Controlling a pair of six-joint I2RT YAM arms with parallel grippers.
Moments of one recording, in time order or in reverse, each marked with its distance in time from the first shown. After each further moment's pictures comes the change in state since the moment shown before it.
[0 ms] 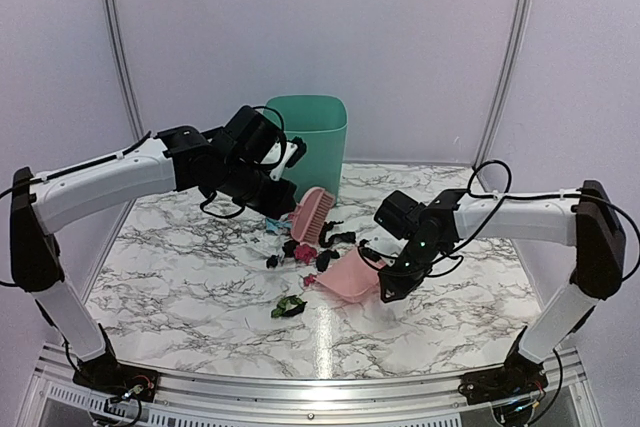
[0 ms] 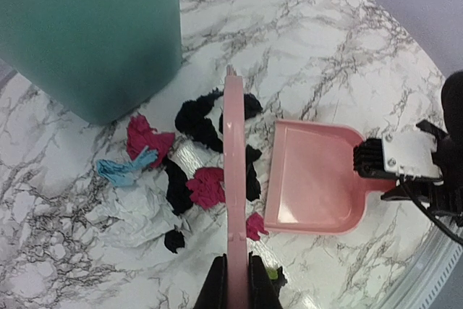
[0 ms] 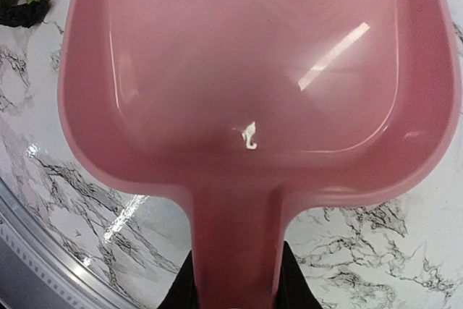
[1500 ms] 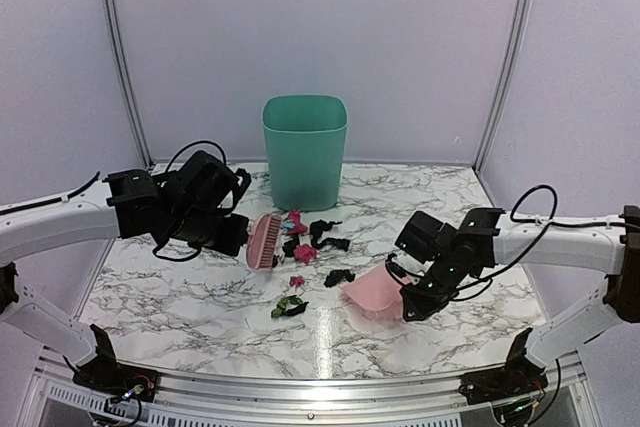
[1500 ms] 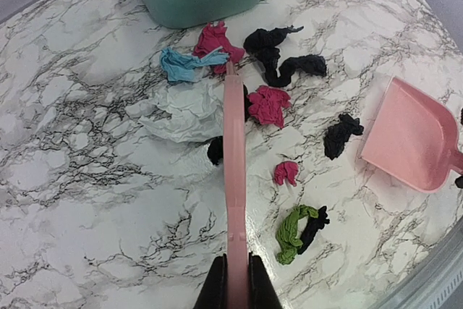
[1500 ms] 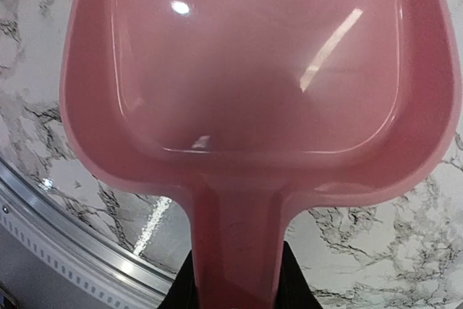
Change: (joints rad) left arm -0.062 -0.349 -0.428 0.031 -0.212 -0.254; right arm 0.108 -0.278 -0.172 -0.070 0.081 0.309
